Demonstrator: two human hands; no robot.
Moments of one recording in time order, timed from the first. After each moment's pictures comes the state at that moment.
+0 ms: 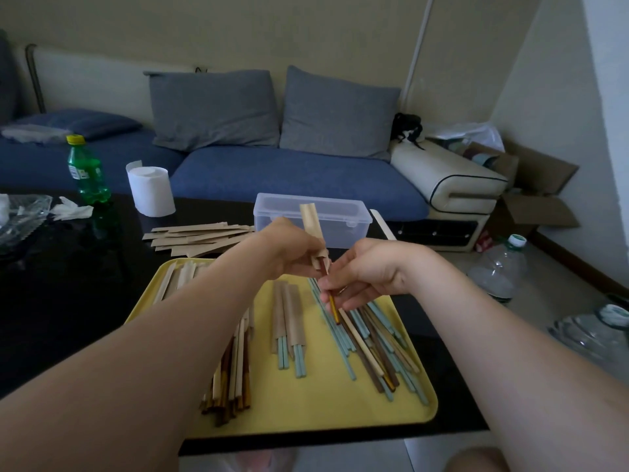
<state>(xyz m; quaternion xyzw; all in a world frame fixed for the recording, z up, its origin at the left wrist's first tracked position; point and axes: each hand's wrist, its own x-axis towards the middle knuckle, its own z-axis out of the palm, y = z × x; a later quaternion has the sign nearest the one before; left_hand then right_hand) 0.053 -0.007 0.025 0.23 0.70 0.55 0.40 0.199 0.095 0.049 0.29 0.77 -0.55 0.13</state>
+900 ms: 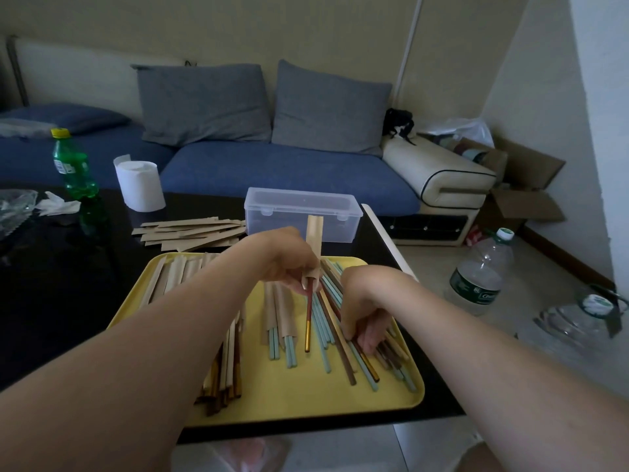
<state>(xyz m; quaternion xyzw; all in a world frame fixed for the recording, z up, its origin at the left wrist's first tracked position) 0.067 -0.009 0.025 0.32 0.77 0.36 0.43 0.196 0.075 0.020 0.47 0.80 -0.23 0.29</state>
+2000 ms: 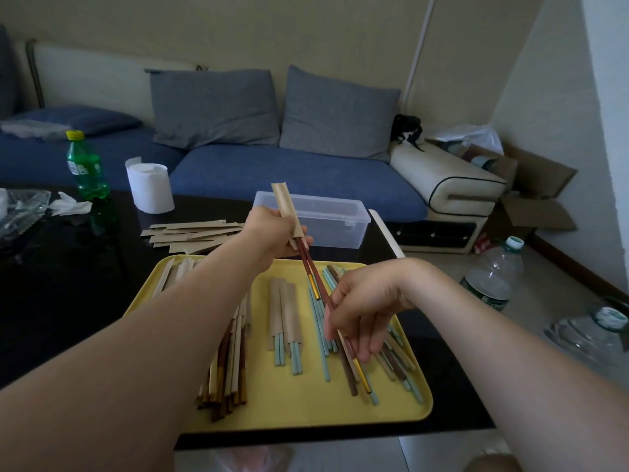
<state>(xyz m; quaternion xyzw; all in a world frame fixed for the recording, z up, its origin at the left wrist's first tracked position) 0.044 -0.013 0.026 0.17 0.68 0.65 0.30 0.207 0.075 0.050 0.28 0.82 -0.38 0.32</state>
